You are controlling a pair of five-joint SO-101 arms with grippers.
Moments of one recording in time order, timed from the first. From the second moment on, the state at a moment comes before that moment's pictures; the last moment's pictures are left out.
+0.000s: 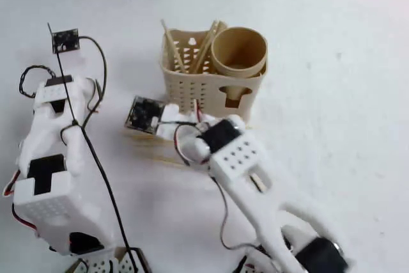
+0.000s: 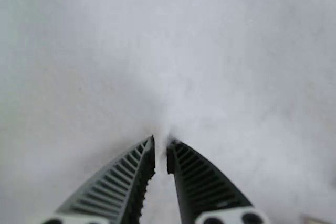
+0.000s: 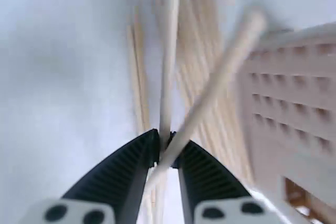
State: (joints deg) left arm -19.9 16.4 16.8 44.1 2.0; right arm -39.9 -23.5 29.3 67.4 39.7
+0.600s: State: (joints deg) left arm -19.9 16.4 16.8 44.1 2.0; right arm -37.7 -10.2 -30.7 79.0 30.2
